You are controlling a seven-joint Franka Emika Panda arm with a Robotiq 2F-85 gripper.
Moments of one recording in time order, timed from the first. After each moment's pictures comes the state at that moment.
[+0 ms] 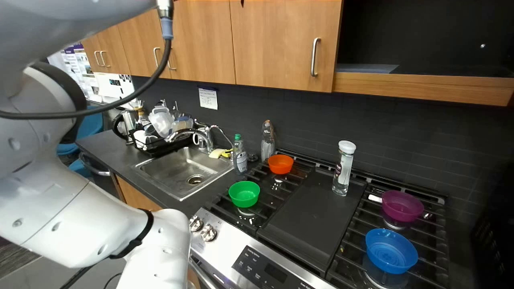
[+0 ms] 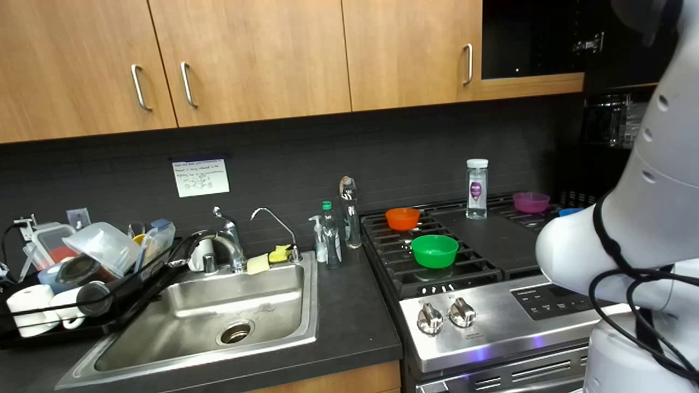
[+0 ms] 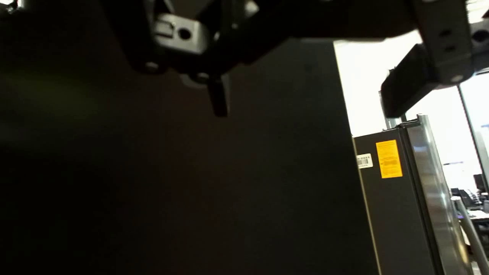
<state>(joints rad) -0.87 -0.59 -0.29 -1.83 -0.25 2.70 0.20</state>
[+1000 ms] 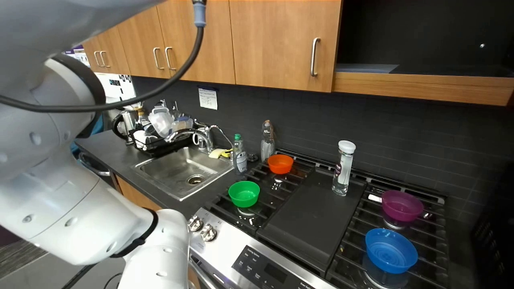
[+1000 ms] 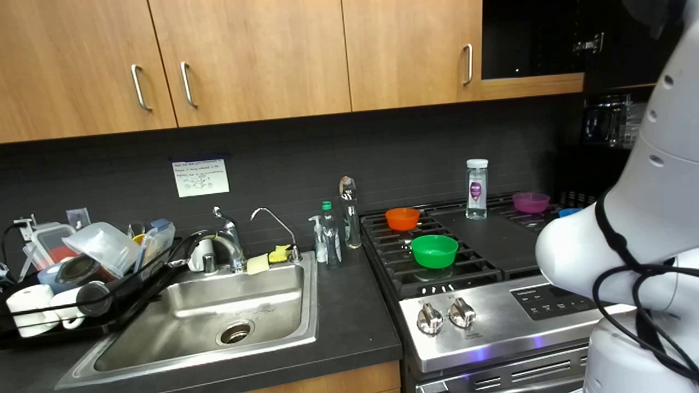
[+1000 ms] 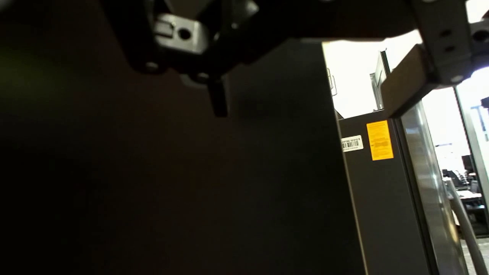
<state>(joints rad) -0.81 -0.49 -0.37 -1.73 -0.19 2.67 0.17</state>
